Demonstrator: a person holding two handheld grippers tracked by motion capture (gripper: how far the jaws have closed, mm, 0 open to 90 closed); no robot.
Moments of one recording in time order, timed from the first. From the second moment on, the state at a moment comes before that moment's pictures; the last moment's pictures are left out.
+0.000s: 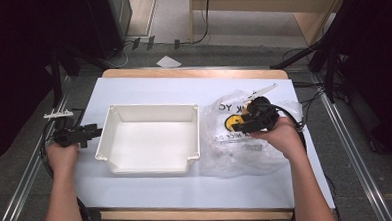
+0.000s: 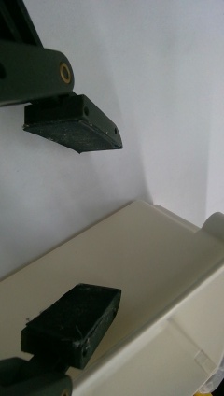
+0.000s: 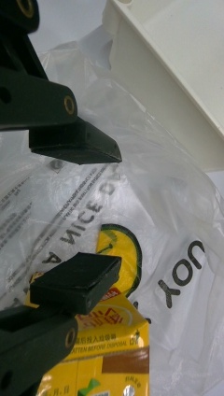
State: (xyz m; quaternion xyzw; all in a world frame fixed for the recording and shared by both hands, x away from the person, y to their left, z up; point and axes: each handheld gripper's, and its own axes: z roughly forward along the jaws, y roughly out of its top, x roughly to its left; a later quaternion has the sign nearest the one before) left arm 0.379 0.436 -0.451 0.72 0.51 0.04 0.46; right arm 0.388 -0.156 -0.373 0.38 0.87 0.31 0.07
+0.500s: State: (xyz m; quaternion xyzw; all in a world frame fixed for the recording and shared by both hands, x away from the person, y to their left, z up) left arm 0.379 0.436 -0.451 0.72 0.52 0.04 0.46; right arm 0.386 -0.168 -0.363 0.38 0.87 0.32 0.07
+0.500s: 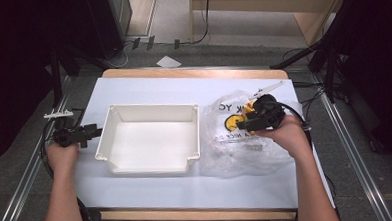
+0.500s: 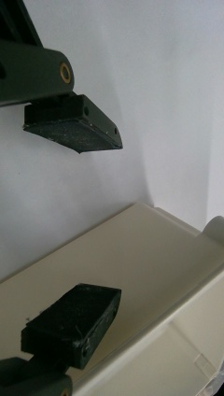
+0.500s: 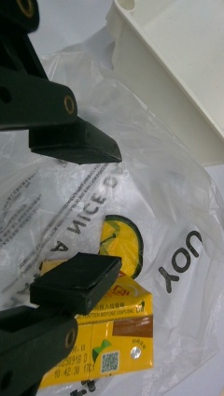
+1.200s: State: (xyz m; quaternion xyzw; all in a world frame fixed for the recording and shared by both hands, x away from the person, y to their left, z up) left arm 0.380 0.434 -0.451 0.72 0.51 0.03 0.46; right arm 0.385 -0.194 -0.350 0.39 0.86 0.32 0.09
